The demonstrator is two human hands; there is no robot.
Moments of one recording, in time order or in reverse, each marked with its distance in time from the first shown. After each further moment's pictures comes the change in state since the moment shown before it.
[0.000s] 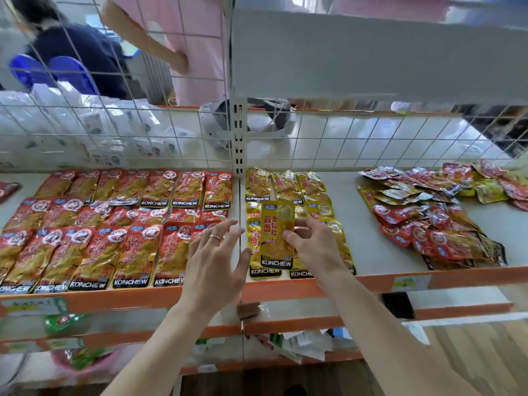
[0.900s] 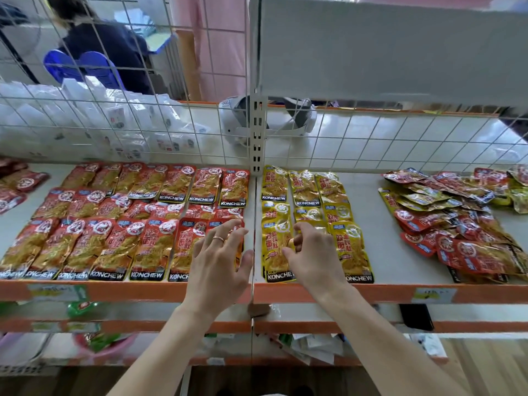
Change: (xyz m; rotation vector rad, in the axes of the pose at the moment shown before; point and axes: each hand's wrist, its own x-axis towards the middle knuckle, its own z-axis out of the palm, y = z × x) left_hand -0.004 -0.019 0.002 0.066 0.024 -0.043; right_hand -0.012 -0.004 0.021 -0.663 -0.012 -0.337
